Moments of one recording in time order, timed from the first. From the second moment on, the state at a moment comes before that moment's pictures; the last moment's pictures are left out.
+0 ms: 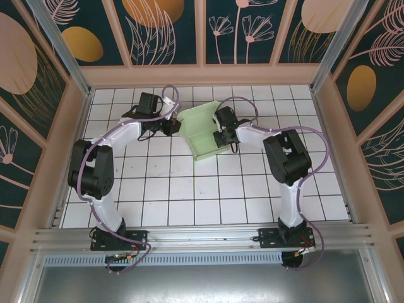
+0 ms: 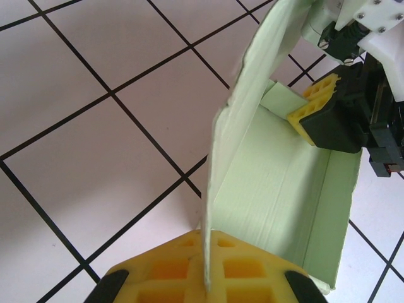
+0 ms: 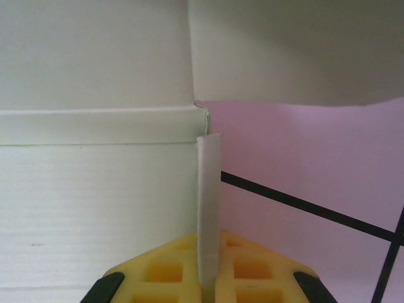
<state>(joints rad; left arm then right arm) -0.29 1.82 1.31 -0.35 0.52 0.13 0.54 2.04 1.35 -0.39 0.10 0.09</state>
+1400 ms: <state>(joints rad) -0.29 1.83 1.31 -0.34 0.53 0.15 0.57 1.97 1.37 -0.38 0.21 0.17</state>
